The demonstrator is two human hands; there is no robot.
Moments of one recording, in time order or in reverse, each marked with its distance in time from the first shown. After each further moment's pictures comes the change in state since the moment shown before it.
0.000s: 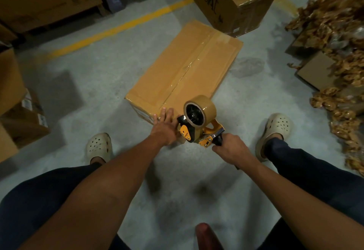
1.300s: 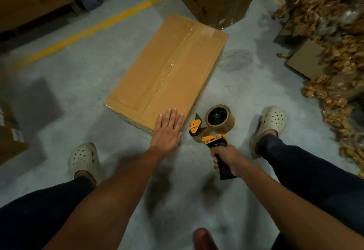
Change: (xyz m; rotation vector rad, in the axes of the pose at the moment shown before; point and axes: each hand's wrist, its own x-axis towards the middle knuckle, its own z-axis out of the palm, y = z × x) left_hand 0.031 0.040 0.035 0.175 0.362 0.120; right_hand 0.025 0.044 0.027 1.039 -0.206 0.572
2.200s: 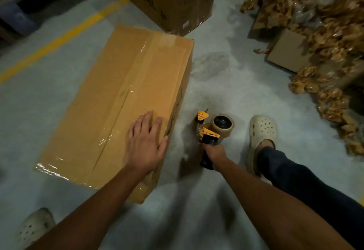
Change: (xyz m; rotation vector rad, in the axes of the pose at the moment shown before) left_hand 0.122 0.004 -0.020 -0.184 0.200 -0.013; right_hand 0.258 -0.019 -0.049 0.205 0.360 -0.095
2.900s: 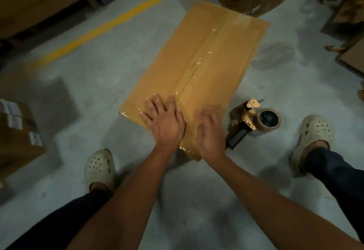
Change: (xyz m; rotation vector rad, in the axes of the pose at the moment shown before) left_hand -0.066 -0.080 -0.011 -0.070 0.040 -0.609; right_hand -0.209 -0.026 0.134 -0.511 0.004 -1.254
